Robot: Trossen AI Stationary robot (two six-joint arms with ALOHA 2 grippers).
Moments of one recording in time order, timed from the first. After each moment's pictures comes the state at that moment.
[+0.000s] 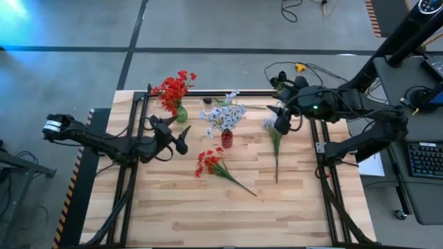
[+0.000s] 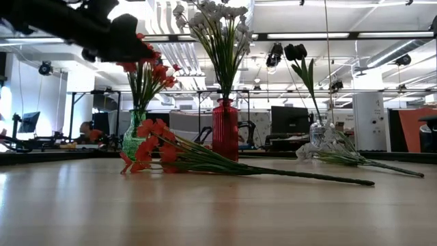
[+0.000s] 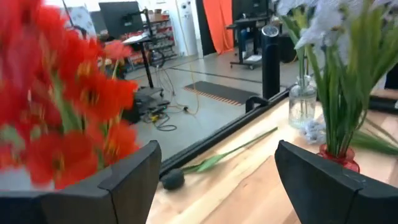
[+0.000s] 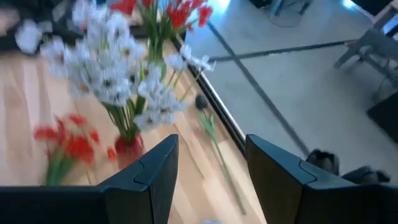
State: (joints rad) left arm -0.20 0.94 0.38 0.42 -1.05 -0.02; right arm -0.04 1.22 1.59 -0.98 0.47 0.07
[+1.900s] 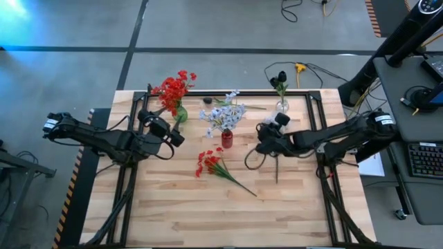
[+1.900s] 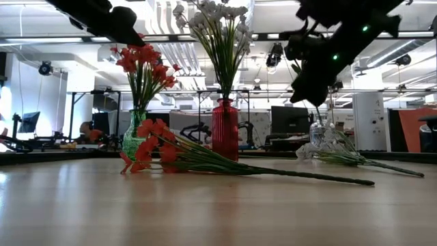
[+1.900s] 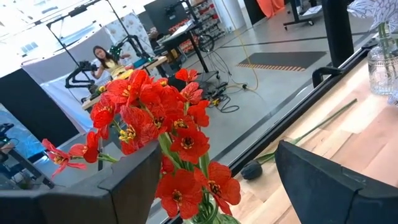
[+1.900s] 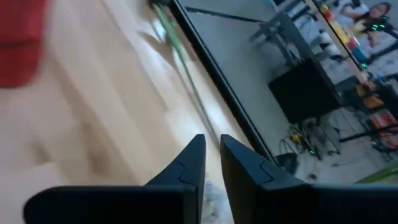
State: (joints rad) left arm -0.24 0.93 0.67 -0.20 -1.30 -0.03; right arm 0.06 1.36 0.74 -0.30 0.92 0.08
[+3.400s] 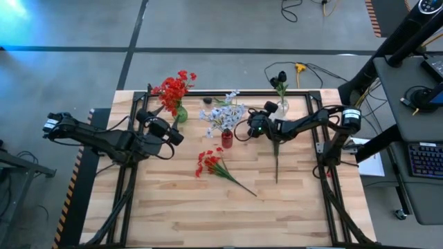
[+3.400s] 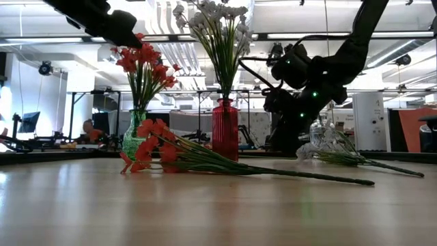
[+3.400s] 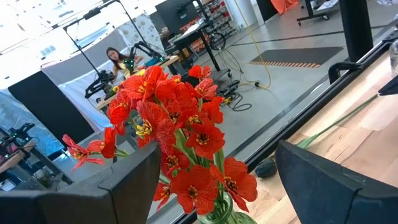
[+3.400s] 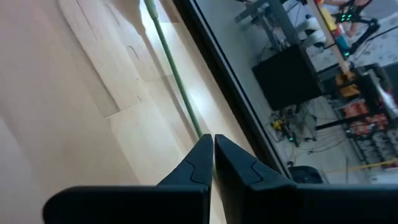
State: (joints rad) left arm -0.24 0.93 0.67 -0.23 -1.35 -0.04; right arm -0.31 1.74 0.67 0.38 0.77 -0.33
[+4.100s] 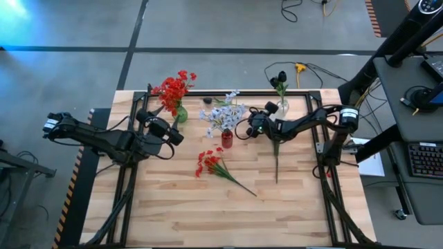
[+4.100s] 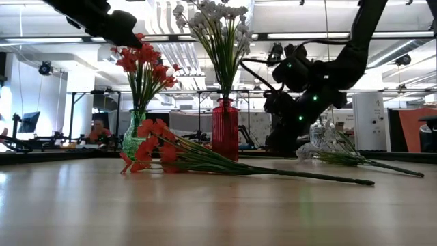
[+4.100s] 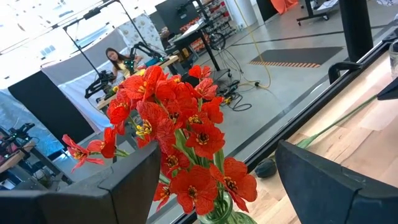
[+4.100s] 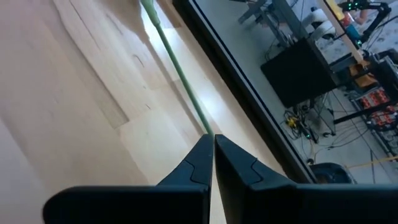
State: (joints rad) left arm -0.24 0.93 0.67 -0.23 -1.35 -0.04; right arm -0.33 1.77 0.65 0.46 0.73 -0.26
